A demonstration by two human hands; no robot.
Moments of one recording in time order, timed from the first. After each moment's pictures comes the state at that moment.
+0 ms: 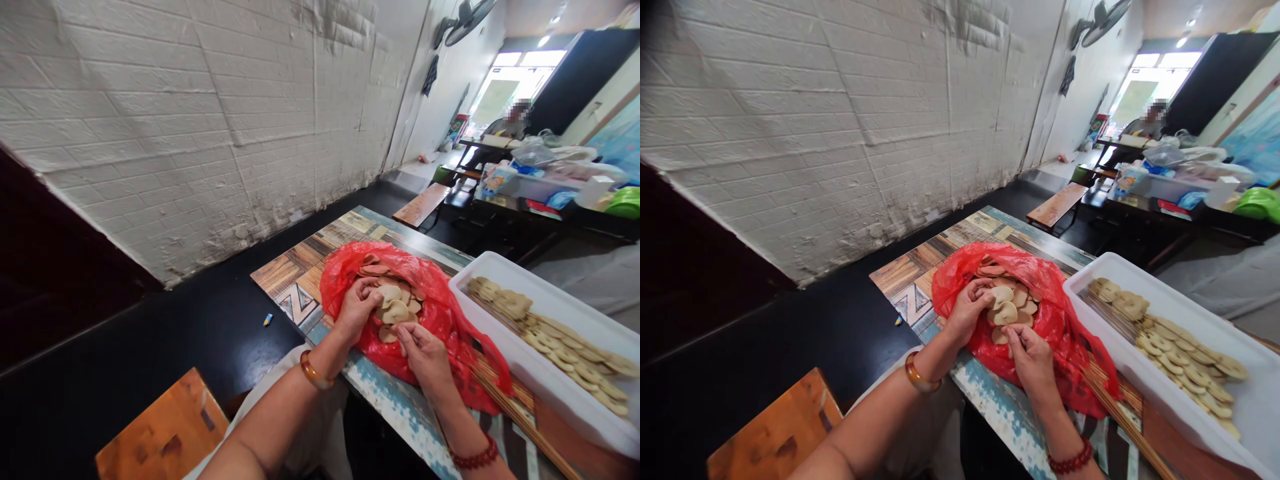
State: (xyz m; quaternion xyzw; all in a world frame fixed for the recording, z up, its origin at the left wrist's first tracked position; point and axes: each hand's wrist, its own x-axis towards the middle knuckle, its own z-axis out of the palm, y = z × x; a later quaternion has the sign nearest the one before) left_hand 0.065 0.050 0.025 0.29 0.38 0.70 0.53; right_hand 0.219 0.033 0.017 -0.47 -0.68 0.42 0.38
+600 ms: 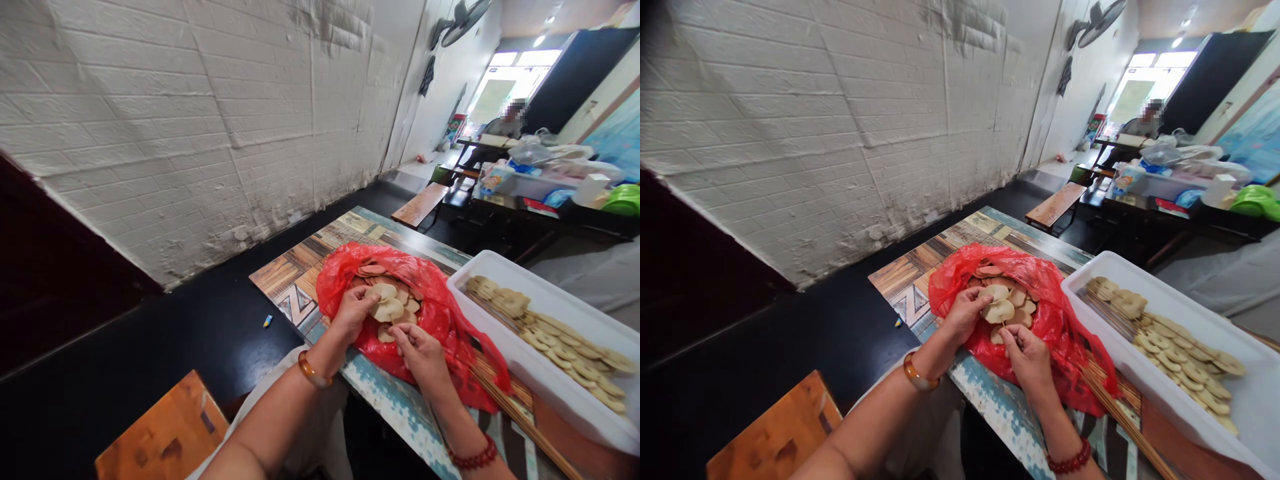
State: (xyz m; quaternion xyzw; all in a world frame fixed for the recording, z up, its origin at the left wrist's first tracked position) left_hand 0.062 0.053 0.015 0.25 0.39 0.67 0.58; right_hand 0.219 0.029 0.022 -0.48 -0.65 0.47 0.36
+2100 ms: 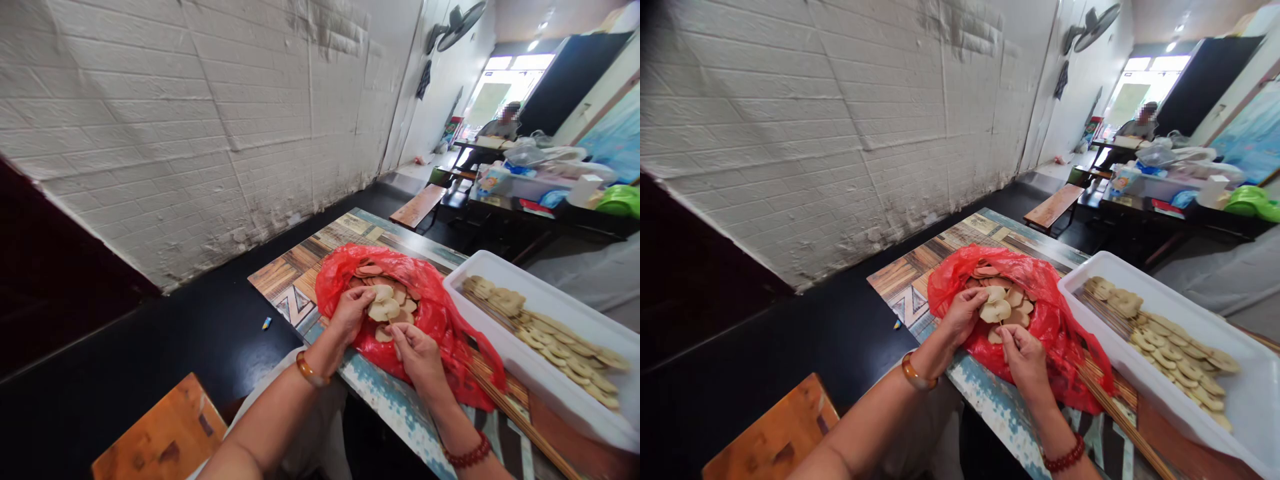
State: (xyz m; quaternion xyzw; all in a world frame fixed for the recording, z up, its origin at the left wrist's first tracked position) left_hand 0.063 0.053 0.016 0.23 0.37 0.68 0.59; right_hand 0.216 0.030 0.012 -0.46 -0.65 0.47 0.38
